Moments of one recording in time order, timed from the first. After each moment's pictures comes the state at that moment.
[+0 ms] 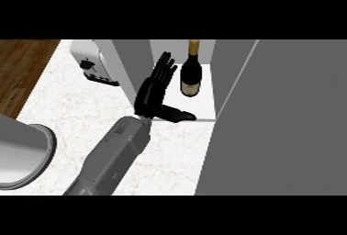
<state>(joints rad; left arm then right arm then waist) -0.71 0.00 -0.31 -0.77 0.61 0.04 -0.49 0.43 -0.61 0.55 -2.51 -0.02 -0.46 0.00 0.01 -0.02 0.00</state>
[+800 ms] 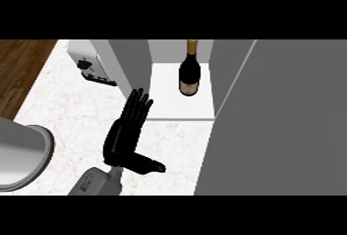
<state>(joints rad) -0.21 0.13 -0.42 -1.33 0.62 0.05 -0.41 0.43 -0.67 0.53 -2.52 -0.02 -0.42 0.00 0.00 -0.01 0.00</state>
